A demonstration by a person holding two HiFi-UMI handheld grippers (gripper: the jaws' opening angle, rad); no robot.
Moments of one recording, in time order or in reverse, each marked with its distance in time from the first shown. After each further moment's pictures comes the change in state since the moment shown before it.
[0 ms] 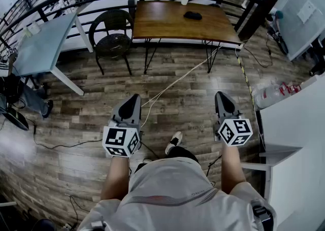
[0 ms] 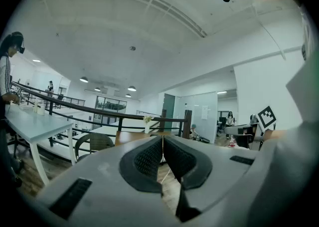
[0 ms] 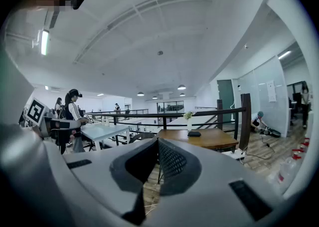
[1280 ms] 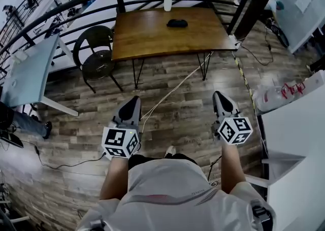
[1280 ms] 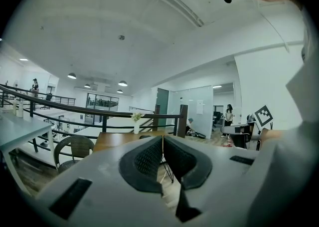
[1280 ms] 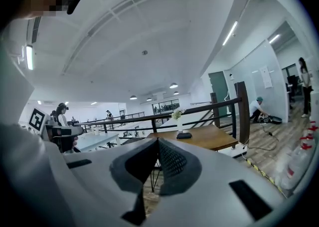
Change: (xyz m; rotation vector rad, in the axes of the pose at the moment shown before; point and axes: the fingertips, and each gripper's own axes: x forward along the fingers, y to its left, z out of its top) left arm 0.235 -0.044 0.005 0.034 0.061 -0.072; right arm 0.120 -0.190 0.012 0.136 -0.007 -0.013
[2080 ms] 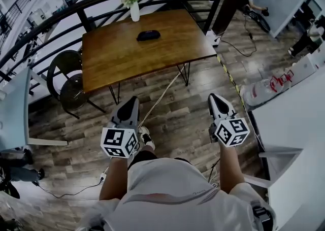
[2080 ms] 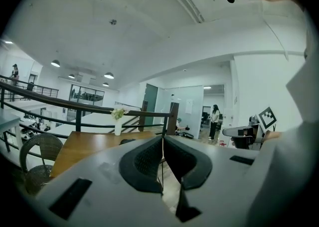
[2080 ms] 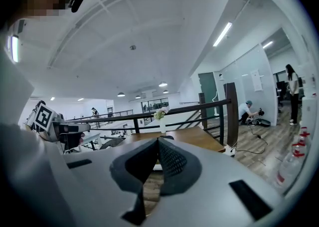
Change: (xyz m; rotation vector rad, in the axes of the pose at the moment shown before) left arm 0.225 -0.008 0.003 -0.018 0.022 -0.174; right arm 0.088 -0.140 0.020 -0.008 0.016 -0.131
